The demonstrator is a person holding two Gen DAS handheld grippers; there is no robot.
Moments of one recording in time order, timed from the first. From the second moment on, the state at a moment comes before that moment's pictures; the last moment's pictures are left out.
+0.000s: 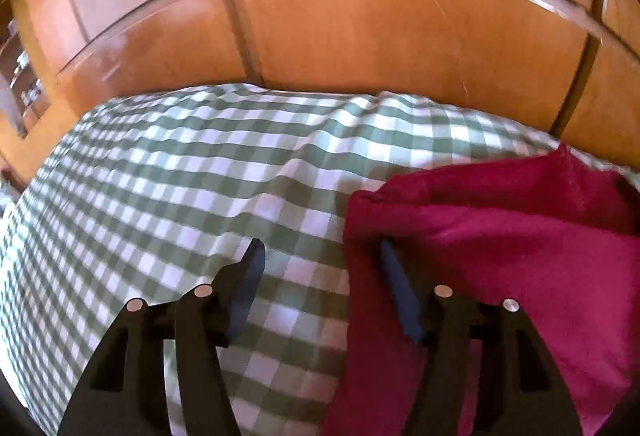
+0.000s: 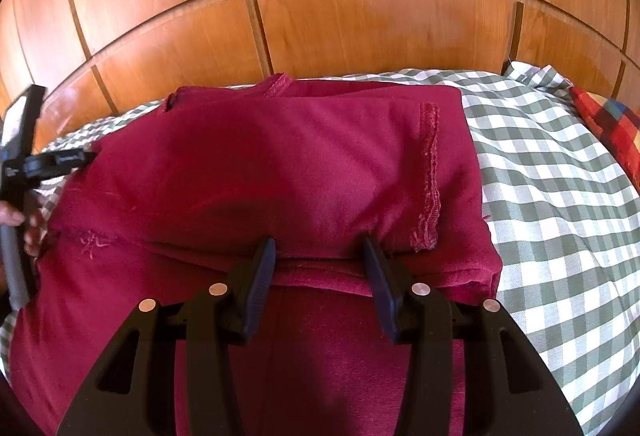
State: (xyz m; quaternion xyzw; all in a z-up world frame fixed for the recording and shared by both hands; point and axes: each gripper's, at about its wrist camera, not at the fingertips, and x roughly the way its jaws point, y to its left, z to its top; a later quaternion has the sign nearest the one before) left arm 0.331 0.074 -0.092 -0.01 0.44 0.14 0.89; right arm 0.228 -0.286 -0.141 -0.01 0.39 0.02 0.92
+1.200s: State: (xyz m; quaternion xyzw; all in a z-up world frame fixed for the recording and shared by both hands) left arm 0.116 0.051 -0.031 -0.03 0.38 0.04 0.92; right arm 0.178 -0.272 -0.135 -0.01 0.44 0.01 0.90
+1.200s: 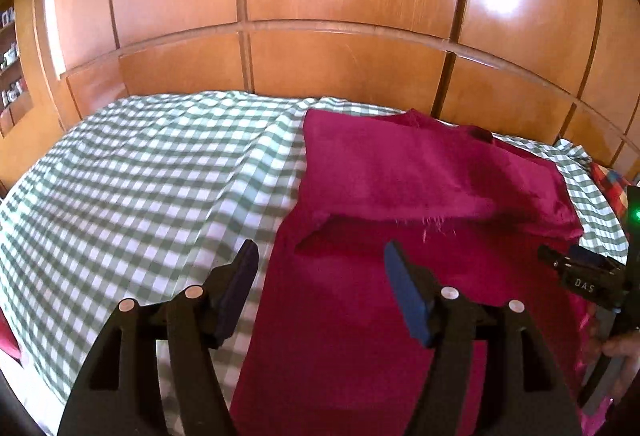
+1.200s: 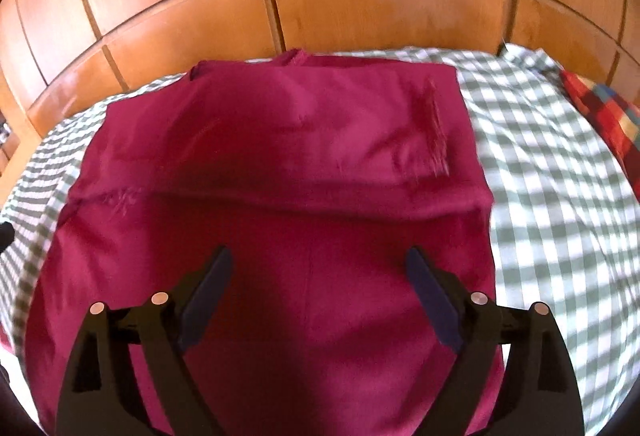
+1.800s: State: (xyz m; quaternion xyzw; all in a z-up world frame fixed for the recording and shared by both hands) left arm 0.046 0.067 -0.077 -0.02 0.42 0.02 0.91; right arm 0.072 -0.326 -0.124 -0.03 0.46 0.02 0.89
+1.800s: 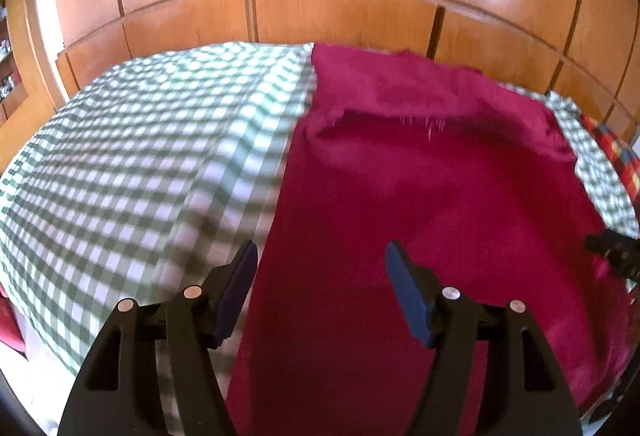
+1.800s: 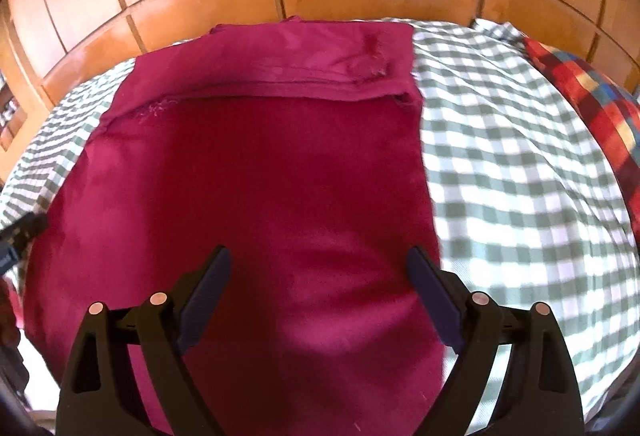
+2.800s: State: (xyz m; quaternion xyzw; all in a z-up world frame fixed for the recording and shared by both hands) left arm -0.046 0.093 -0.066 -0.08 0.45 -0.10 0.89; right arm -0.014 -0.350 -0.089 0.07 0.49 0.12 0.86
